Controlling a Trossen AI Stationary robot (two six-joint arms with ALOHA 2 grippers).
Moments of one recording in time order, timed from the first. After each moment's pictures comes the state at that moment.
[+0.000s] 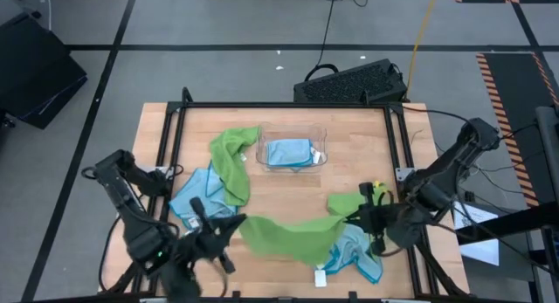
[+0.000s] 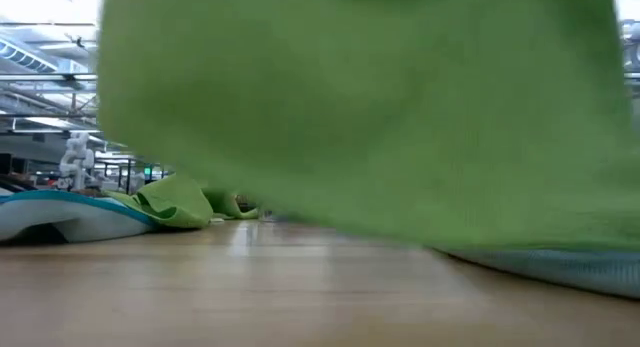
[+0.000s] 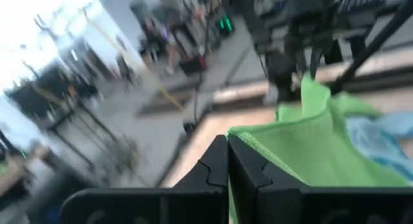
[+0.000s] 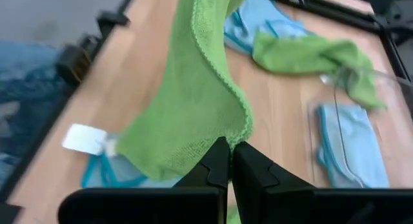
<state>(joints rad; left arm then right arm) -0.85 1.72 1.80 -1.08 -1.33 -0.53 0.78 1.17 1.05 -0.72 0.58 0.30</state>
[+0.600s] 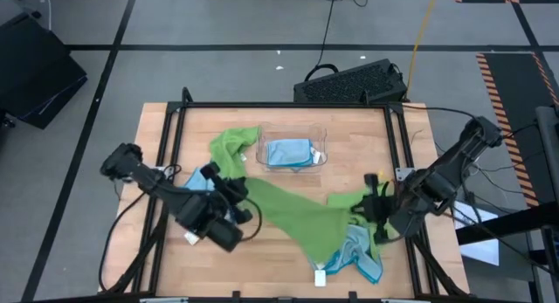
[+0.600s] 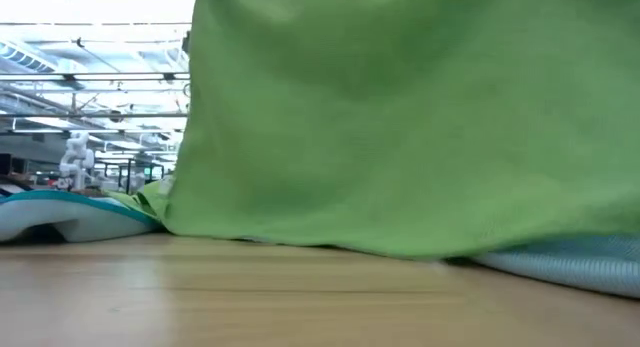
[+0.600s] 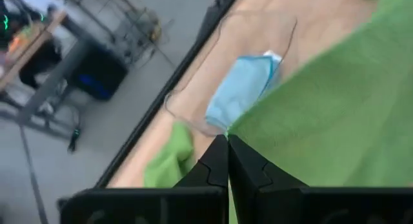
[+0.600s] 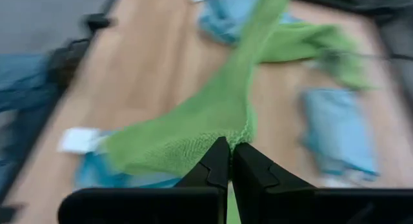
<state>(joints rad) -0.55 1.72 1.71 -1.52 -0.96 -0.99 0.74 1.10 1.07 -0.82 0.57 0.35</state>
